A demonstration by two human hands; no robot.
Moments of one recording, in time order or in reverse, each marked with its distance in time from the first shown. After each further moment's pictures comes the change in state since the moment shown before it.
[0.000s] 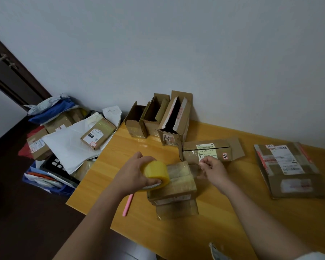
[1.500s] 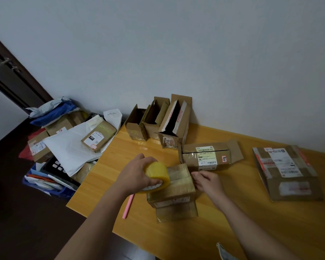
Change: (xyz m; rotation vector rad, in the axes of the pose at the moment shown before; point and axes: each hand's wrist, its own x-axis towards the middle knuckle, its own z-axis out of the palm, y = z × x) left_hand 0.006 0.009 -0.001 0.058 -0.025 -0.021; right_hand -0.032 0.013 0.016 0.210 -0.039 0.037
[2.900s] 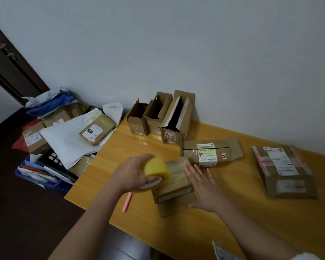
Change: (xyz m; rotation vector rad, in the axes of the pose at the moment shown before) left_hand -0.022 -0.016 -0.008 -0.057 -0.015 -0.045; right_hand -0.018 0.007 0.010 -1.443 -0.297 -0.399
